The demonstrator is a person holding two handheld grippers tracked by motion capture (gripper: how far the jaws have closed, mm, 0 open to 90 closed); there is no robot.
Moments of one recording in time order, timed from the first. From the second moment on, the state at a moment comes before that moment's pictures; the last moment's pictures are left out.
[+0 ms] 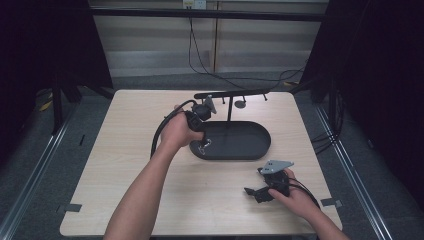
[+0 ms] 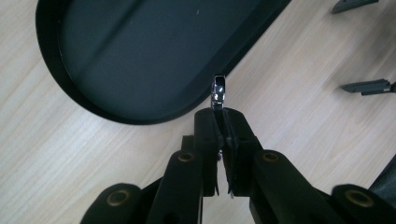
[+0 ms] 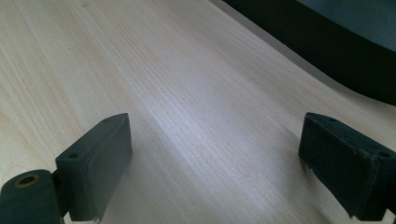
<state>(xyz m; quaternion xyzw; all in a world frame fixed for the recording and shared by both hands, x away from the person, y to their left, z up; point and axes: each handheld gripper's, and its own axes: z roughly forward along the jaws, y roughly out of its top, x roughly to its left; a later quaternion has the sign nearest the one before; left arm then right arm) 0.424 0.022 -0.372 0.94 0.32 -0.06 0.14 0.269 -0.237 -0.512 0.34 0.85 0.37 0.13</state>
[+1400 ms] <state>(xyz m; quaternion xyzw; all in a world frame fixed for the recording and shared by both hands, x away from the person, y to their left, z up) 0.439 -0.007 -0.402 0.94 0.32 -0.03 0.13 0.269 -0.237 -0.512 0.34 0.85 0.37 0.13</state>
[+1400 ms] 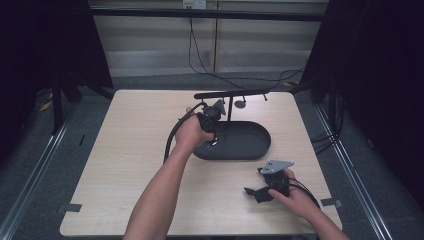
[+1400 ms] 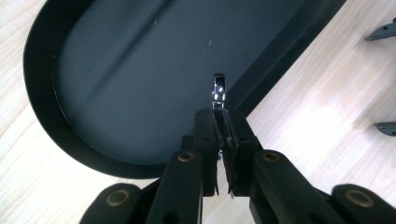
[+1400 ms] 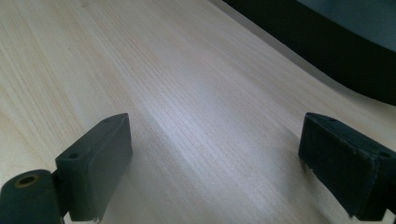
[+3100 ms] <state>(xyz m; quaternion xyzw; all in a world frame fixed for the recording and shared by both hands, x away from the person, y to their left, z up) 0.448 -0.014 -0.427 0.93 0.33 -0.01 0.14 0.269 -0.237 -0.512 0.34 0.85 0.37 0.13</state>
